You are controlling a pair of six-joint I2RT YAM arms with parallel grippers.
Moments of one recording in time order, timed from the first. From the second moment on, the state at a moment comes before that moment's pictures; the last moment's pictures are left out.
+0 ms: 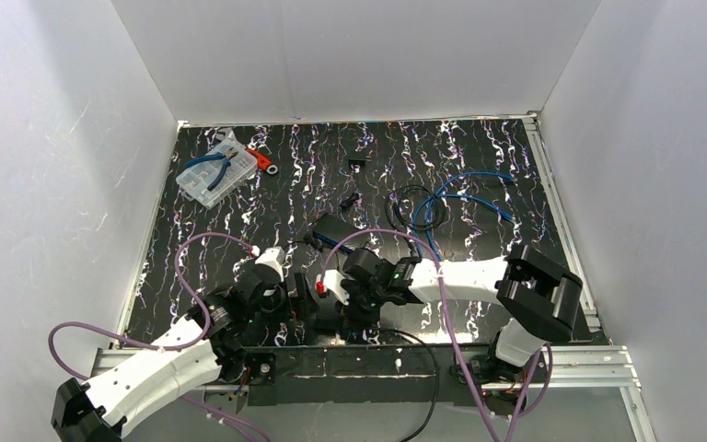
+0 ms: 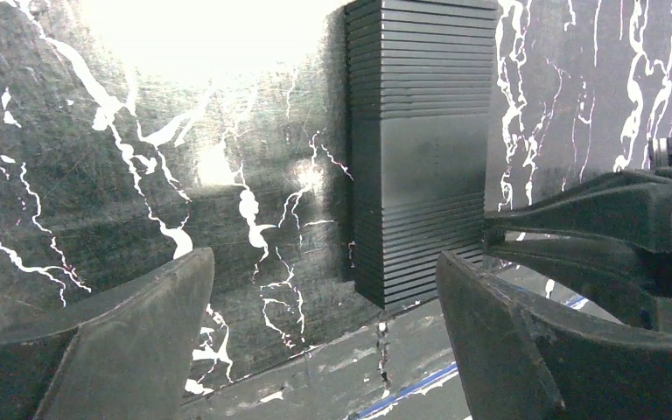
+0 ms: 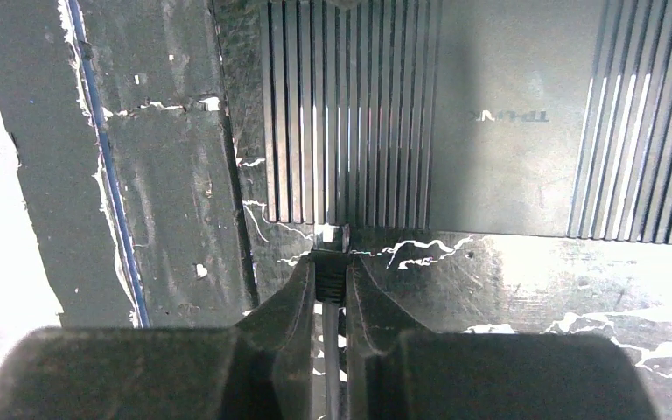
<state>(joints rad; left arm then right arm) -0.79 0.60 0.35 -0.60 -0.04 -0.78 1.16 1.62 0.87 -0.26 -0.41 -0.17</state>
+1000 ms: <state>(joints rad) -0.79 0.60 0.38 -0.61 -0.12 -0.73 0.92 1.19 0.87 -0.37 0.44 0.17</state>
